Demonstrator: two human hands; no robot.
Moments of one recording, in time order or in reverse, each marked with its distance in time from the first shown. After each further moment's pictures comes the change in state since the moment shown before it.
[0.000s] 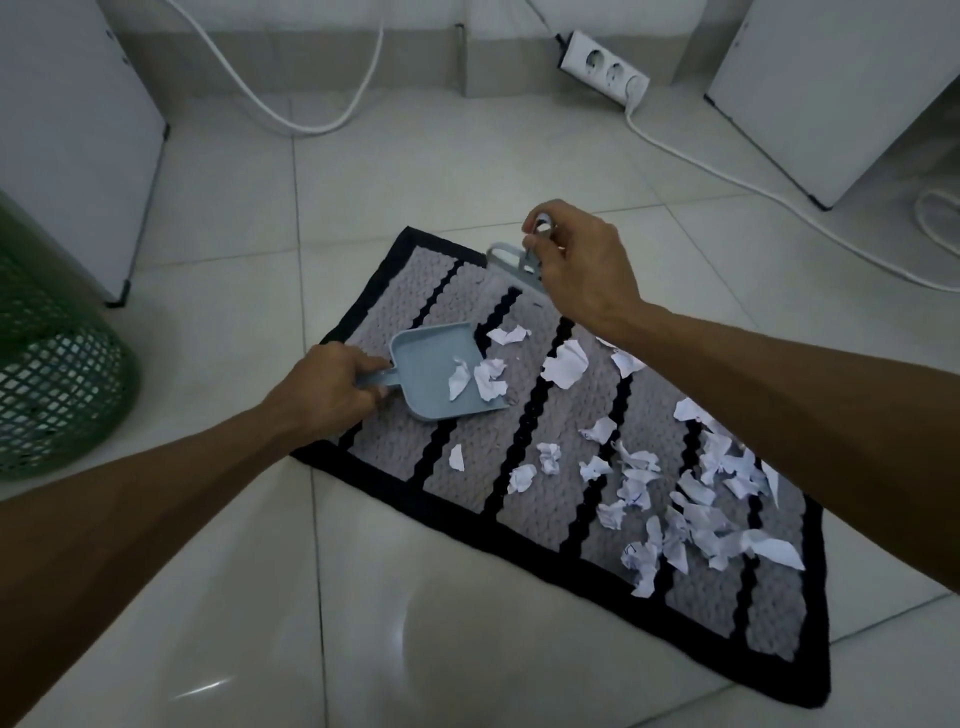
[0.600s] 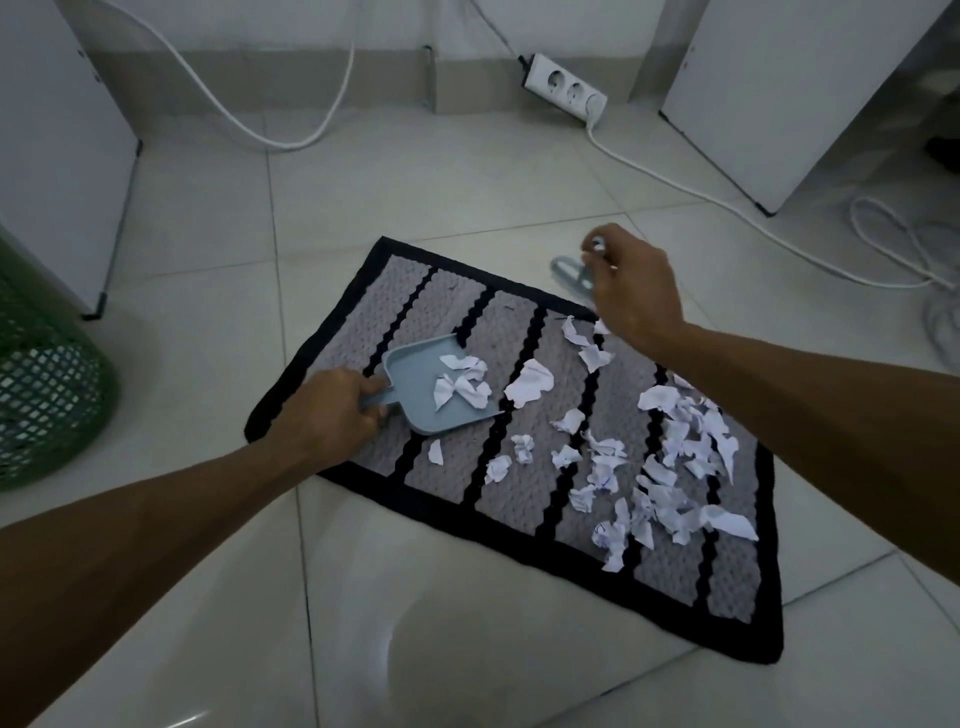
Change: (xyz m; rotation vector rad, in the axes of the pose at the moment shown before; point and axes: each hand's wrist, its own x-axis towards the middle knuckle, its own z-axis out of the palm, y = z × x) left_hand -0.016 0.005 0.028 0.035 0.056 0.072; right_hand -0.031 0.036 -0.055 -0.199 0.097 0.128
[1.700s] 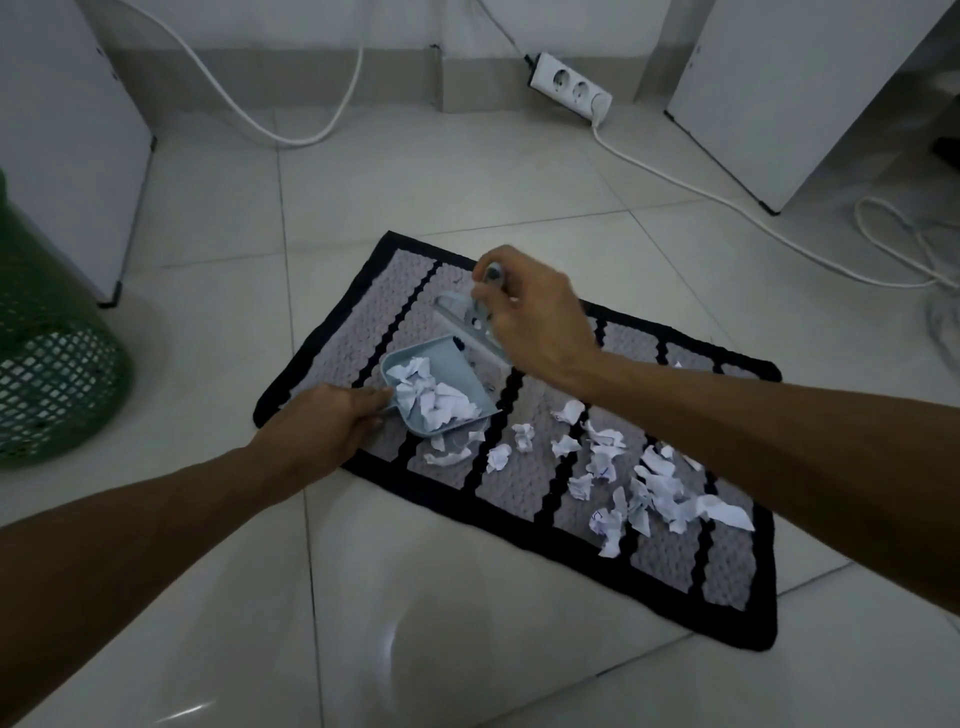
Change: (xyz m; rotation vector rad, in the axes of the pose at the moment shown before) left_hand -0.026 -0.023 0.002 0.190 0.026 0.360; right_hand -0.057 -0.091 0.025 0.295 -0.242 -0.091
